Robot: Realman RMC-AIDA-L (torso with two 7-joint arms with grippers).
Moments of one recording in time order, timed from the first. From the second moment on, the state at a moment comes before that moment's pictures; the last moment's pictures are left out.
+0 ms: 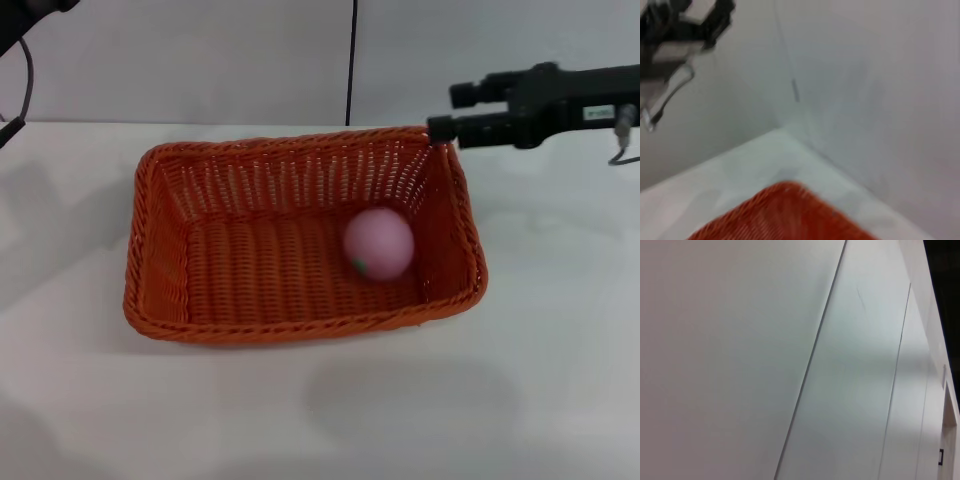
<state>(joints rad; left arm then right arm) -0.52 -2.06 0.64 0.58 1.28 1.71 -1.40 0.63 2.03 -0.88 -0.96 -1.95 -1.51 1.83</state>
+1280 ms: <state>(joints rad) -0.51 -2.07 0.62 0.00 0.87 1.71 -0.21 0.30 2.08 -0.29 -0.15 -0.86 -1.52 0.62</state>
